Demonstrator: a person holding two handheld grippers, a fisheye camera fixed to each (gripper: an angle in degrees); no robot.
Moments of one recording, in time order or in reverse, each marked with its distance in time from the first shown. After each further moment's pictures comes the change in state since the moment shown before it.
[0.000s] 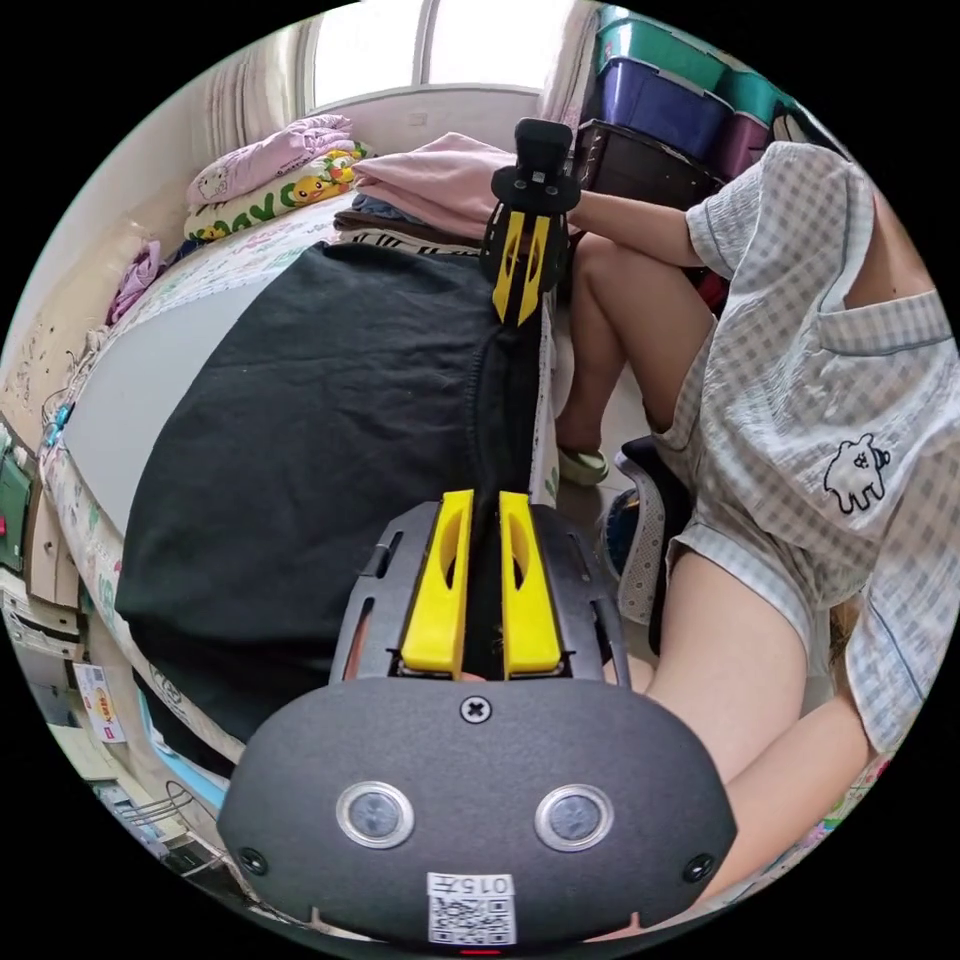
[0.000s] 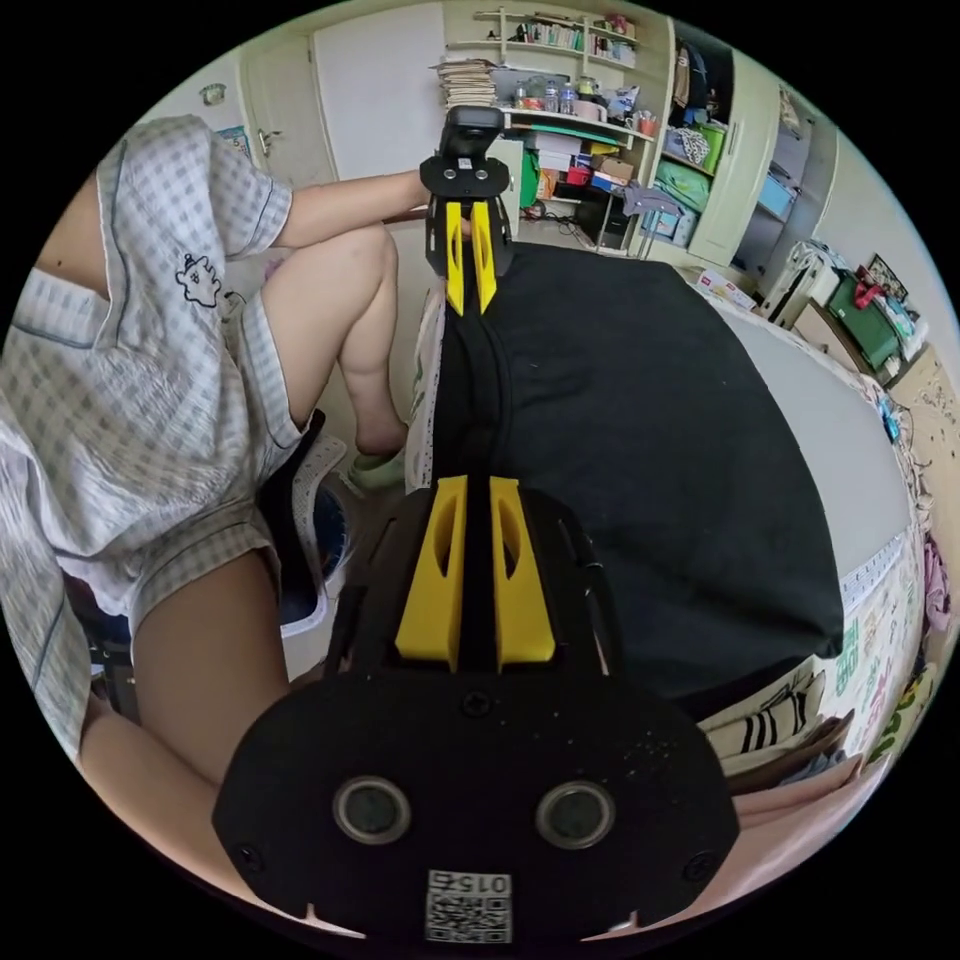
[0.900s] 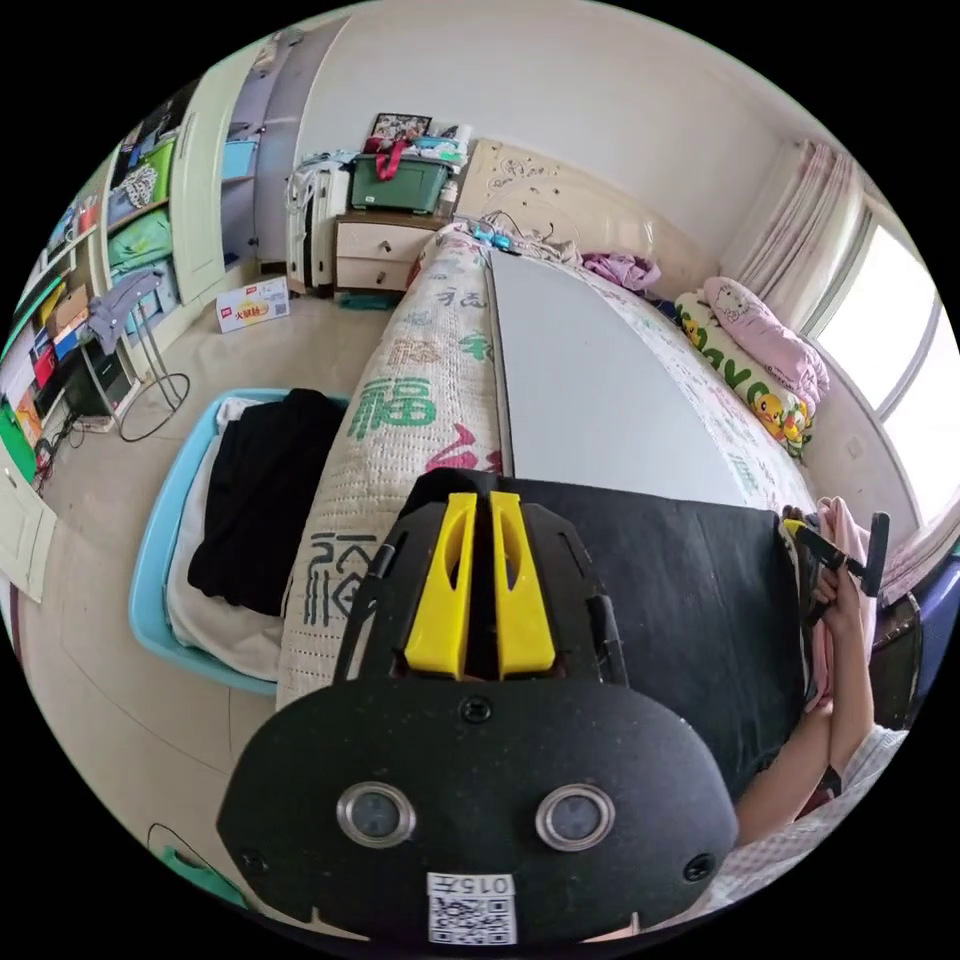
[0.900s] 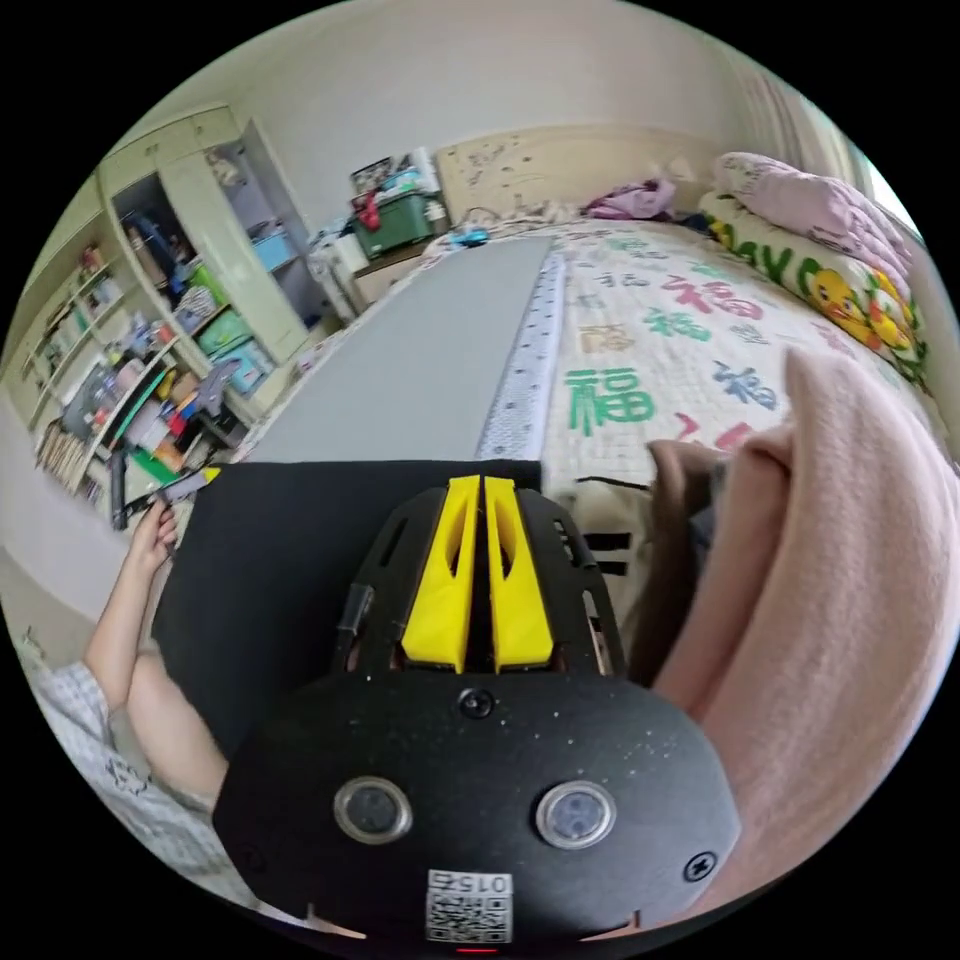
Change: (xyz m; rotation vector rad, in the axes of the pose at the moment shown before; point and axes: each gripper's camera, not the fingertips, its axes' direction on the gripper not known) left arm -0.329 -0.009 -0.143 0.364 -0.465 -1.210; right arm 0.439 0.088 -0.079 0.357 0.368 1.157
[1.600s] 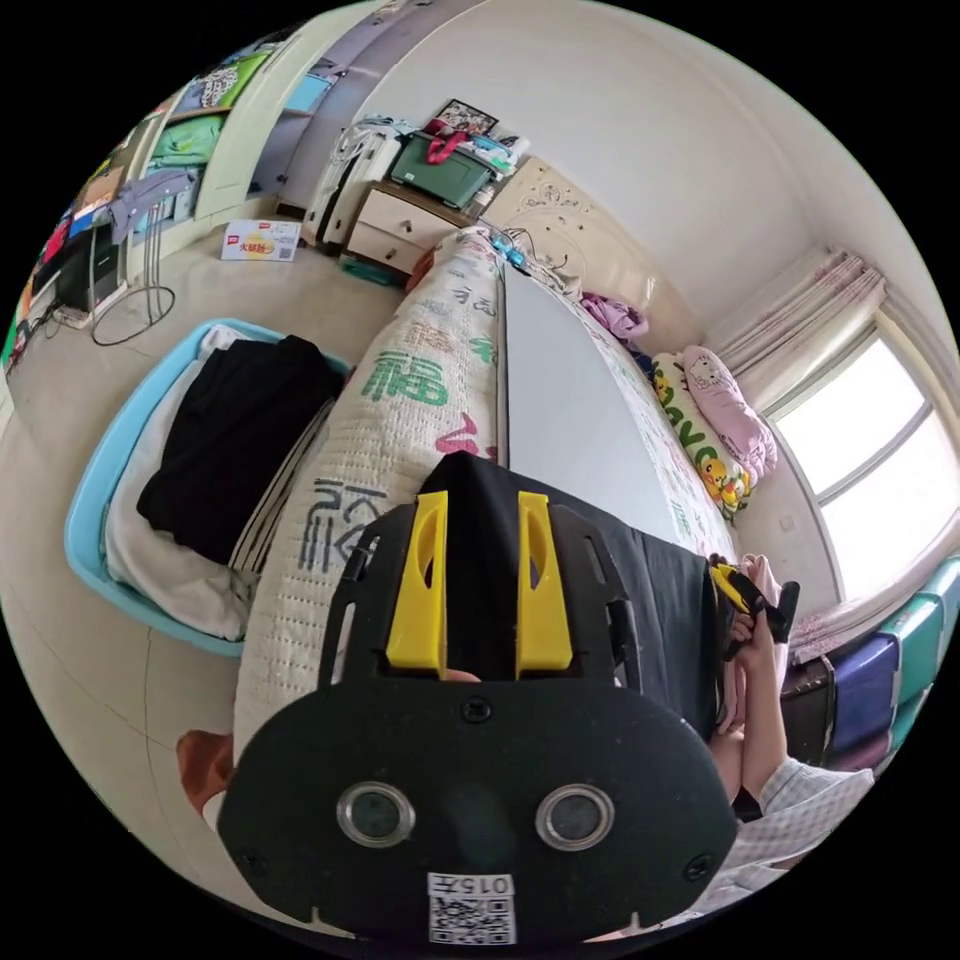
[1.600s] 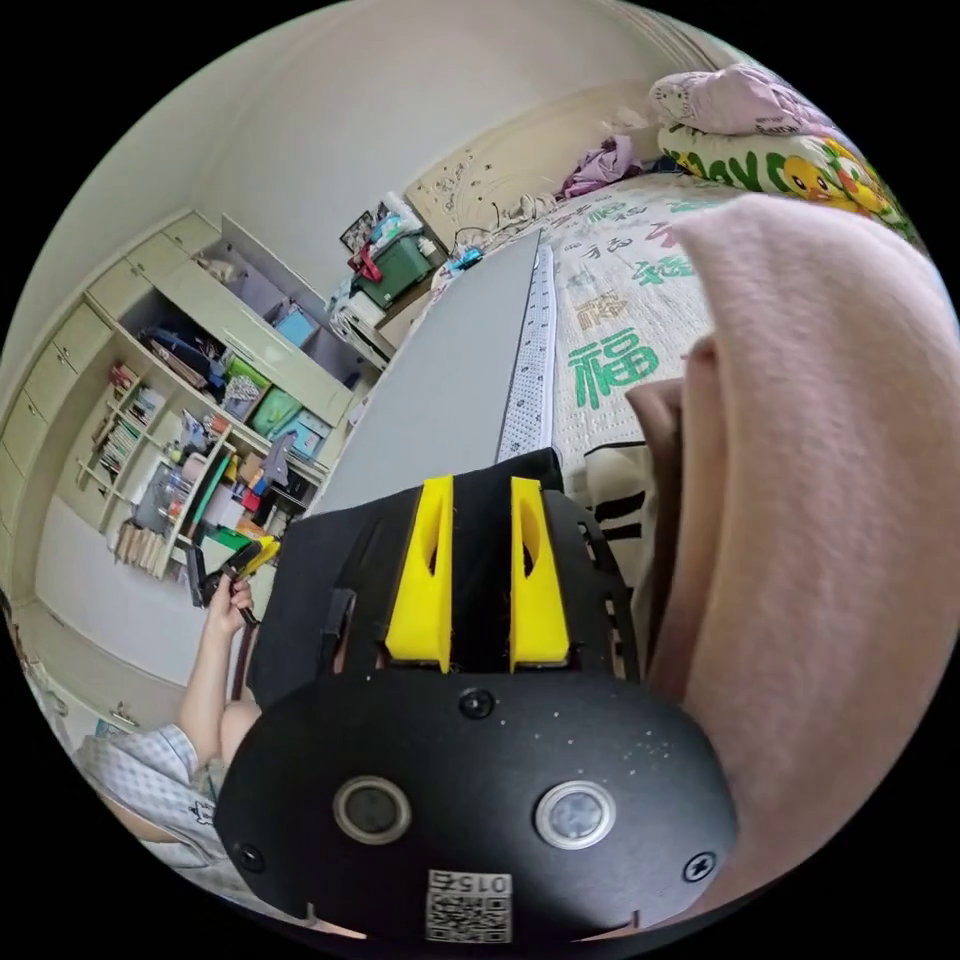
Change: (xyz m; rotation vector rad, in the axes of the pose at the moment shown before) left arm -0.035 0.013 -0.052 0.033 0.208 -0.218; right arm 0.063 -0.012 0.005 0.056 -0.194 0.250
